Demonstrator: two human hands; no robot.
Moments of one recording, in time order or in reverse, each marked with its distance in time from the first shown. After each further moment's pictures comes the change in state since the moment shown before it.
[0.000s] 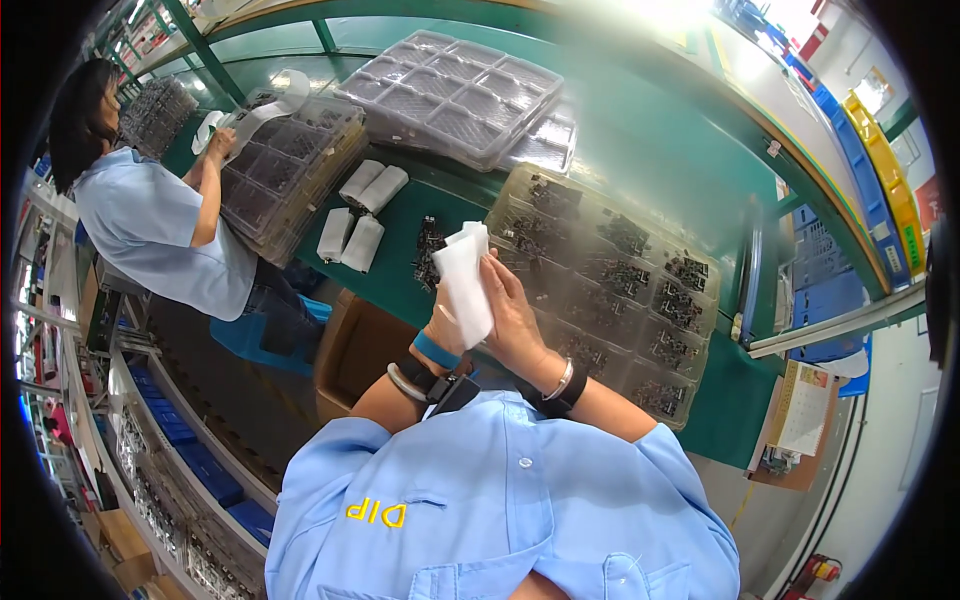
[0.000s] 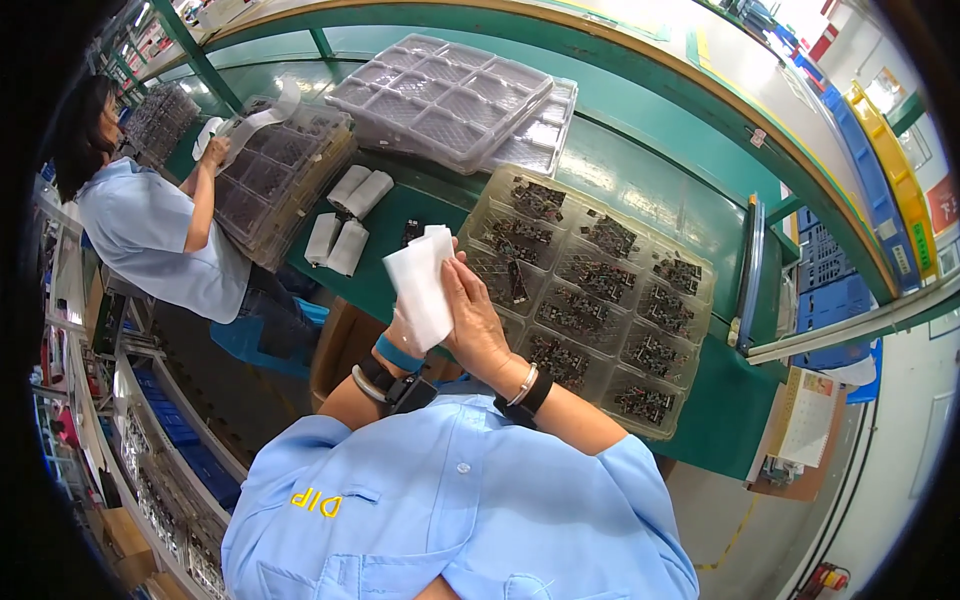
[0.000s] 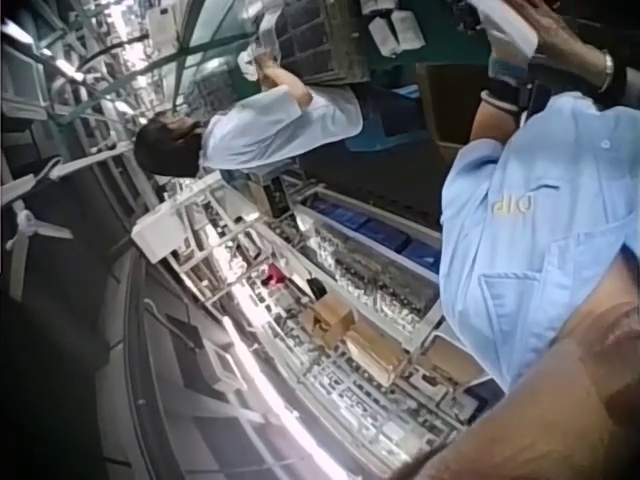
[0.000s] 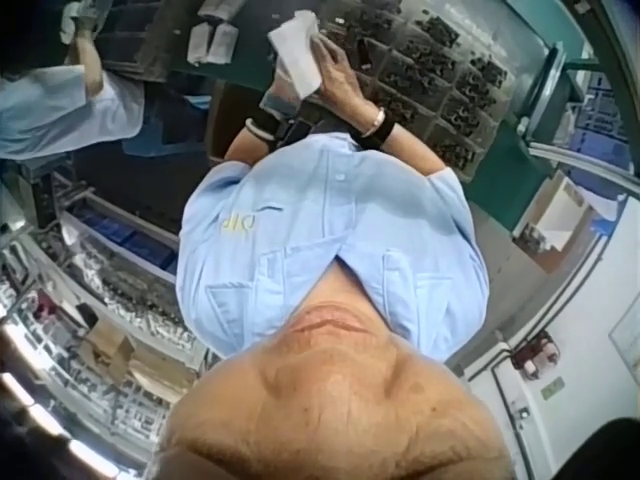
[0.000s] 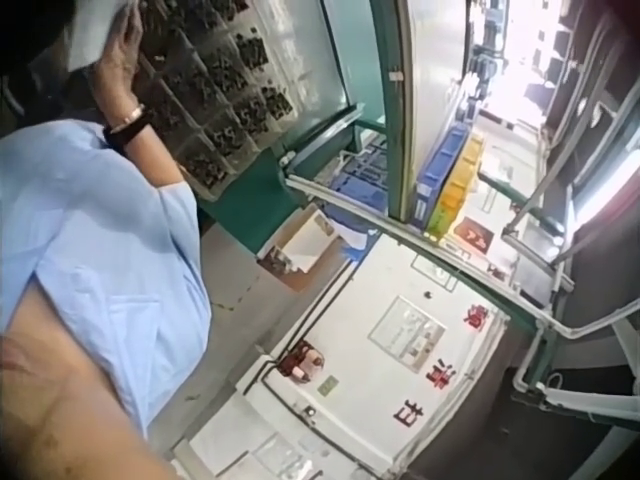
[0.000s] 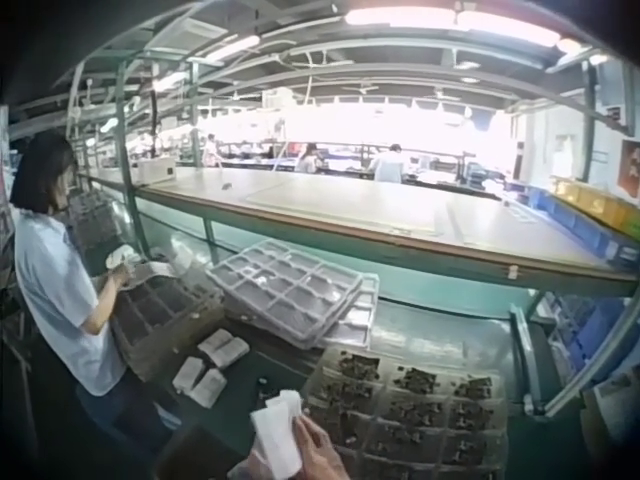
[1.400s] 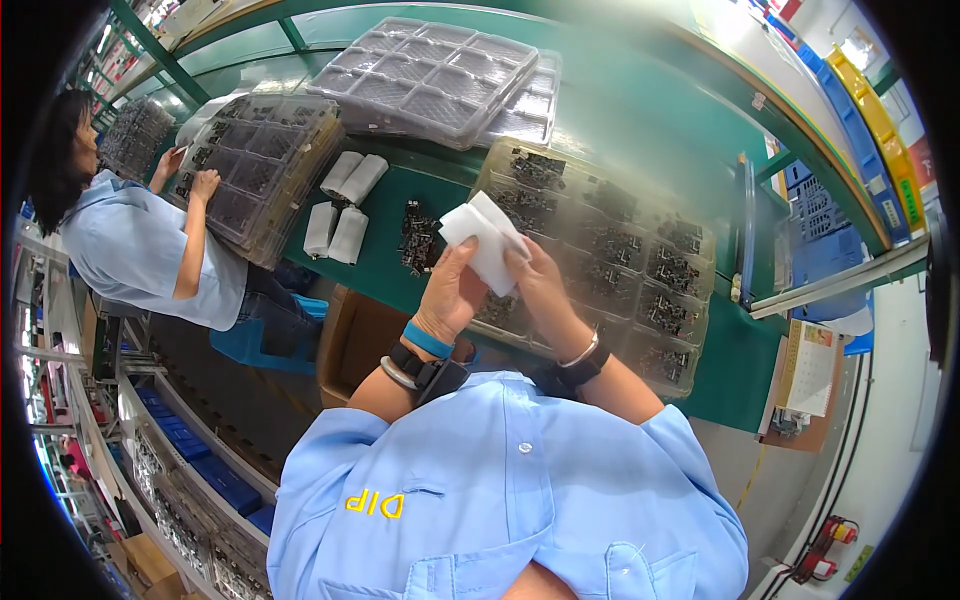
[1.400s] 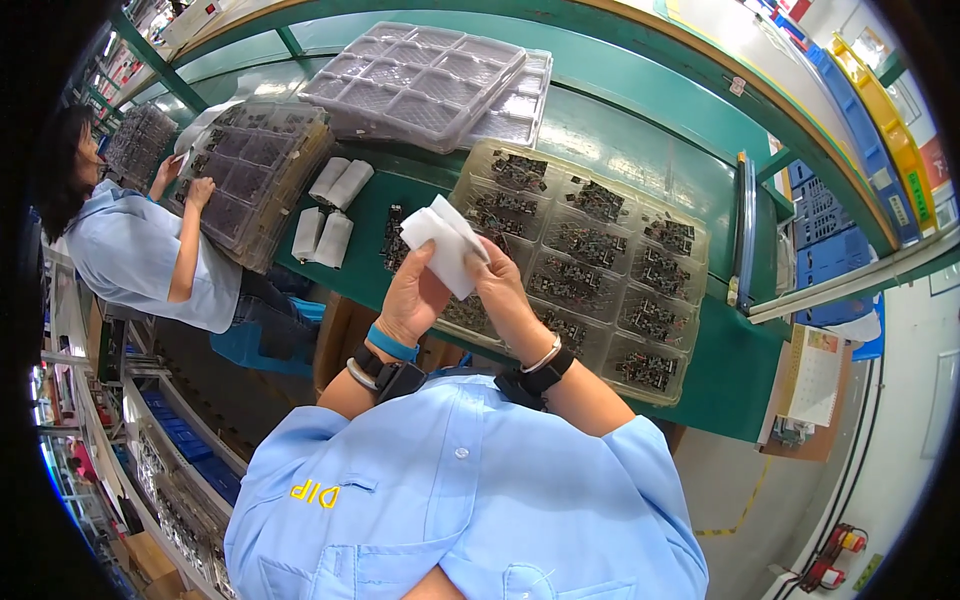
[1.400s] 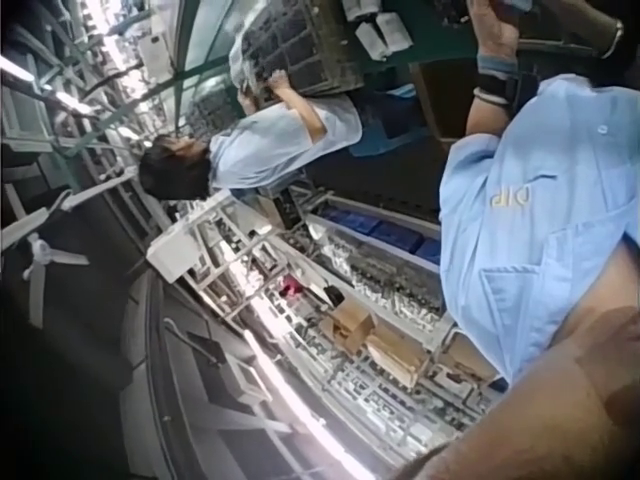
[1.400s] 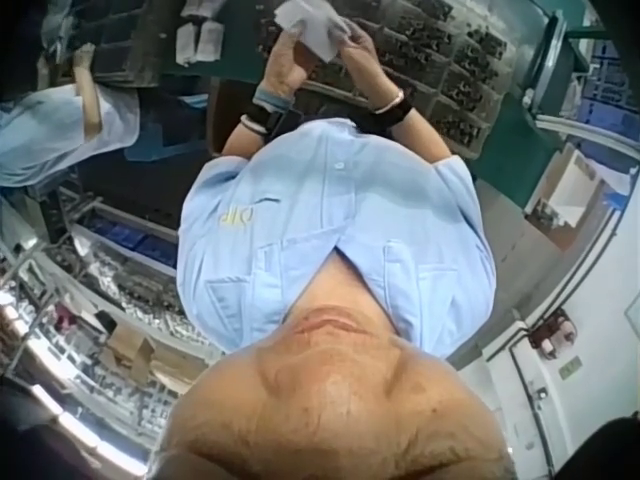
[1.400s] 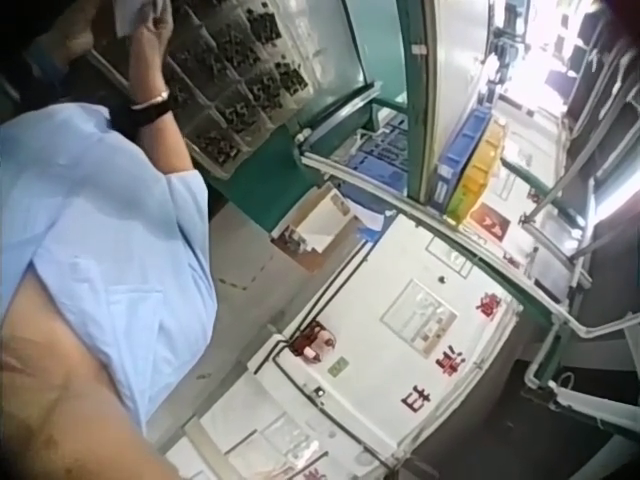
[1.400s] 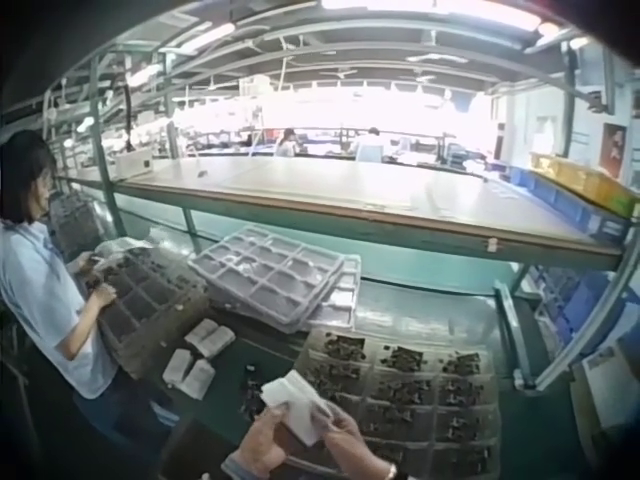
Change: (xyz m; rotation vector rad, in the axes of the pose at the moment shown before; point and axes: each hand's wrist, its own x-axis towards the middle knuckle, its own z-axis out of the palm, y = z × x) left_hand 0.000 0.009 0.035 -0.173 0.170 -0.243; right_hand -0.002 0.028 -0.021 1.149 0.047 0.885
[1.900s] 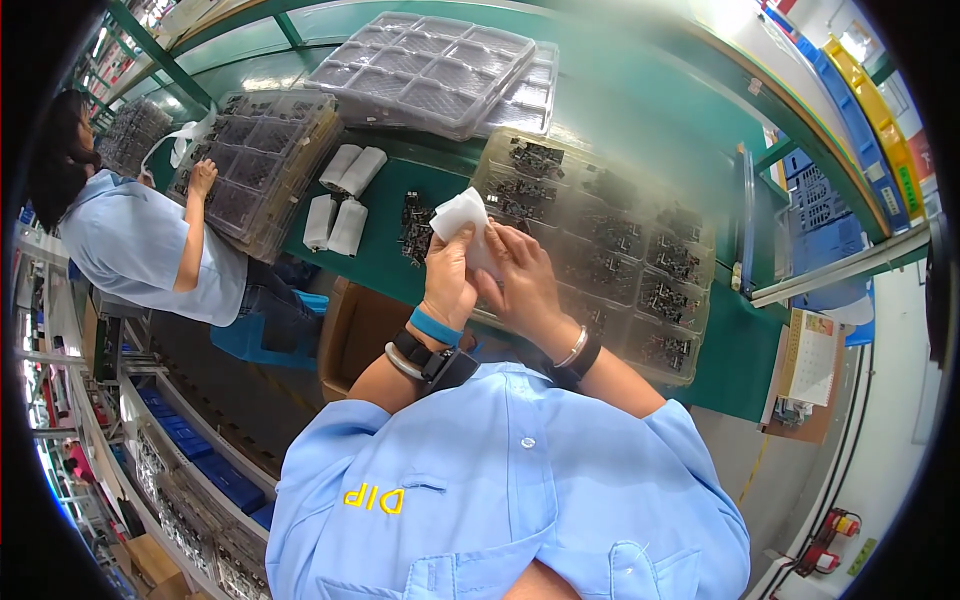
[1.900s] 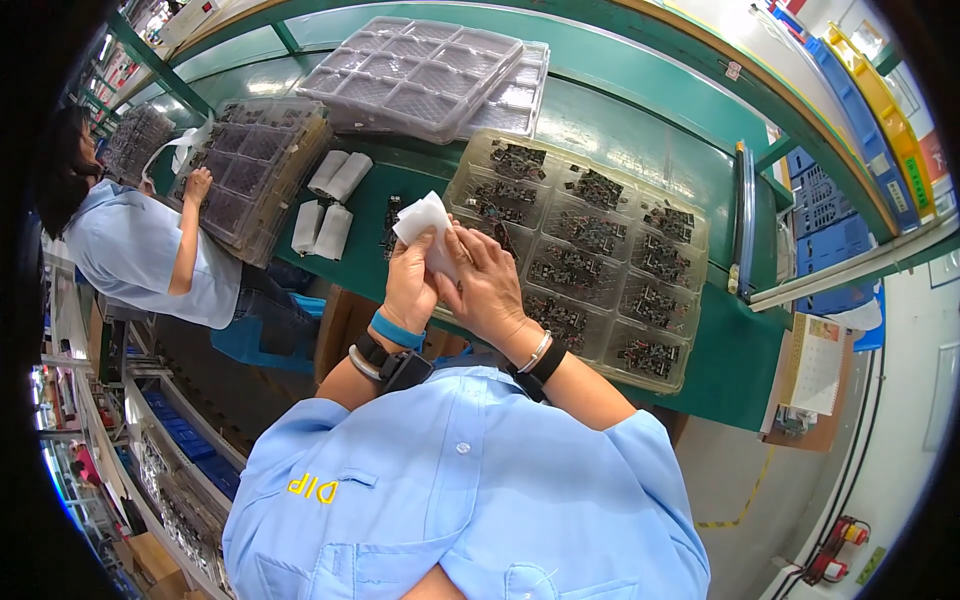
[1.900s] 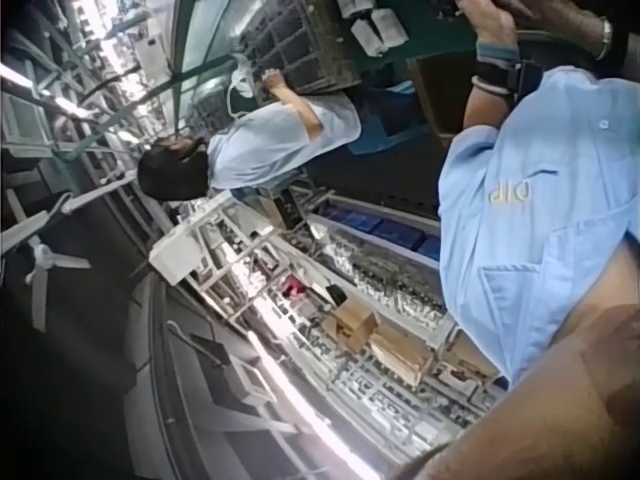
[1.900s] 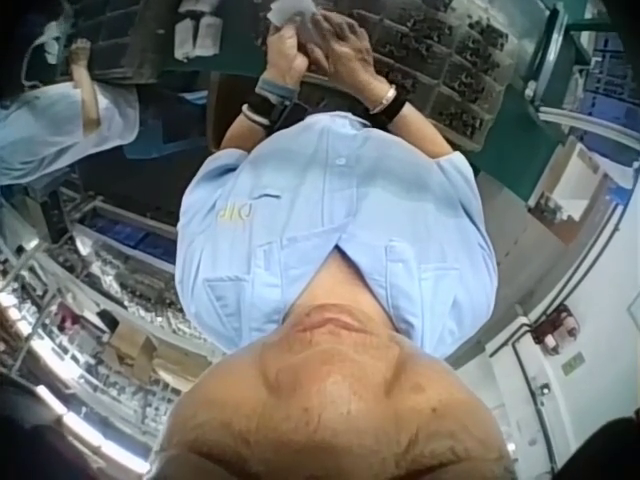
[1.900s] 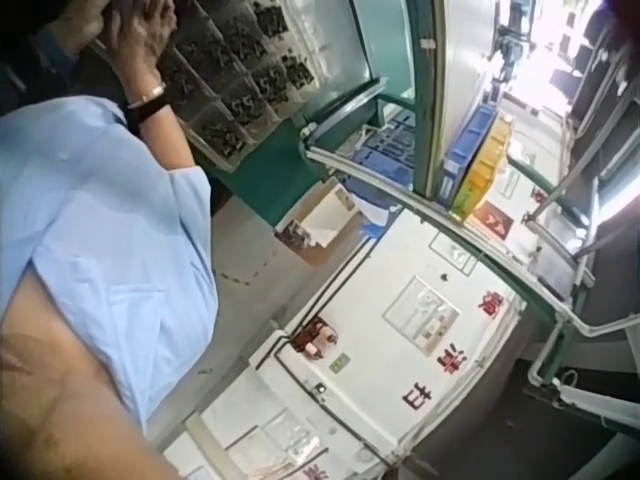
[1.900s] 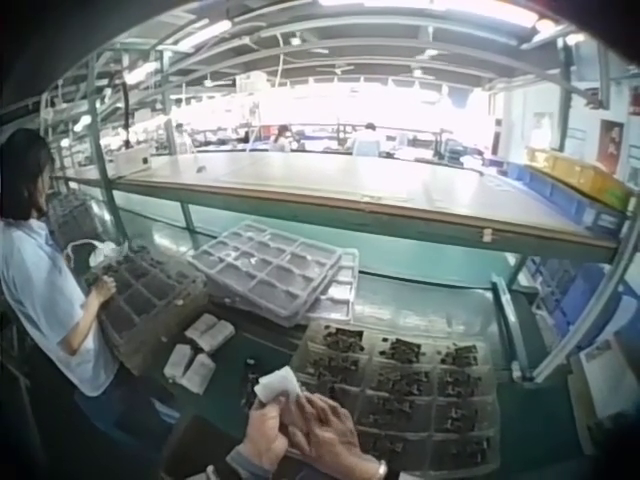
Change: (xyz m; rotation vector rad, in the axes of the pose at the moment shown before) left_hand 0.010 -0.010 -0.006 0.116 0.192 0.206; right_hand -0.023 0.000 0.007 -1.218 -0.008 -0.854
